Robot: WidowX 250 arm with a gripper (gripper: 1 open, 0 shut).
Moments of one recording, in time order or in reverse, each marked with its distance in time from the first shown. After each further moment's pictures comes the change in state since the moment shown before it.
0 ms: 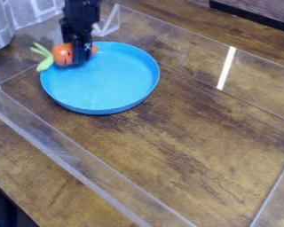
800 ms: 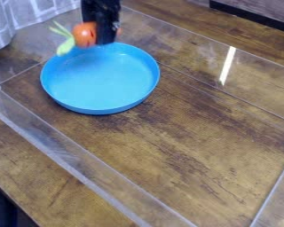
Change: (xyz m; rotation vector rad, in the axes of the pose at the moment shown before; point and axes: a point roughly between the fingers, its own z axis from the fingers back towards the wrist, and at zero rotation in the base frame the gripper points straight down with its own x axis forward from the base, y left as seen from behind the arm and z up) arm 0.032 -0.064 0.045 0.021 -0.010 0.001
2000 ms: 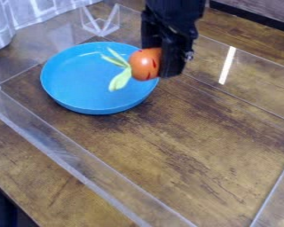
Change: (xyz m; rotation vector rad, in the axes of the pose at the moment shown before) arm 0.015 -0.129 0.033 -0.028 -0.055 -0.105
